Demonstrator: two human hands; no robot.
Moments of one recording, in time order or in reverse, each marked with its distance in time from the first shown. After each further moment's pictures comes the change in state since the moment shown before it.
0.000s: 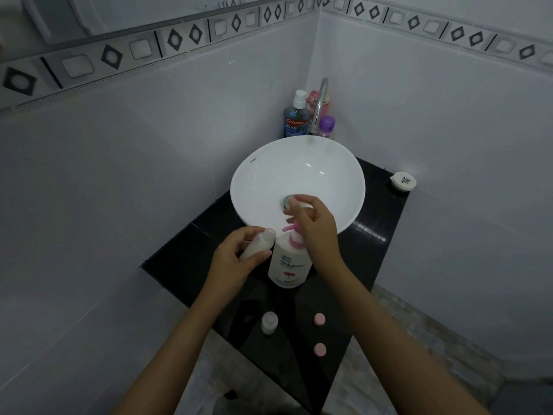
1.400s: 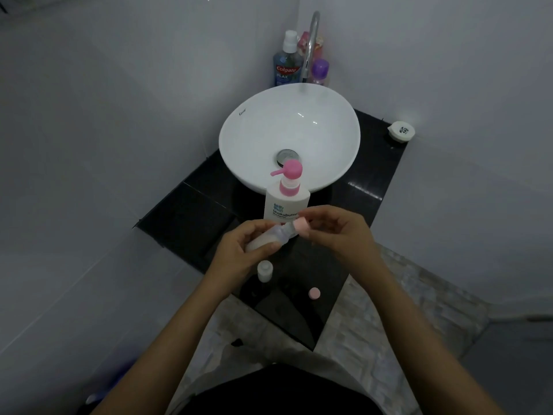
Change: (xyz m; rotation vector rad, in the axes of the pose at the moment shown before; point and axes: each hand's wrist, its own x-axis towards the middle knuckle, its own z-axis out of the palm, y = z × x) left_hand -0.062 0.003 0.024 -0.112 -0.176 -0.072; right_hand -0.094 0.011 -0.071 -0.098 -0.278 -0.007
